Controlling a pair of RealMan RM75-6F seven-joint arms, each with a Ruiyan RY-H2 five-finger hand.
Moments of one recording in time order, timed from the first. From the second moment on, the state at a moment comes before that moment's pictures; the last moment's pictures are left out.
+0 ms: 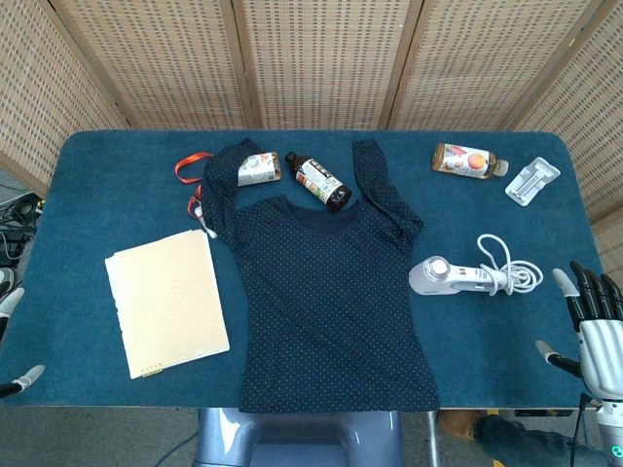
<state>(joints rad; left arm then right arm) 0.04 -0.94 0.03 -1.75 1.66 1.63 0.04 0.04 -1.04 0.09 -1.71 -1.56 1.60 -0.05</state>
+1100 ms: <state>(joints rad) -0.05 -0.98 -0.03 -1.71 1.48 1.47 0.04 0.51 -1.32 0.18 -1.33 -1.35 0.95 -0.16</state>
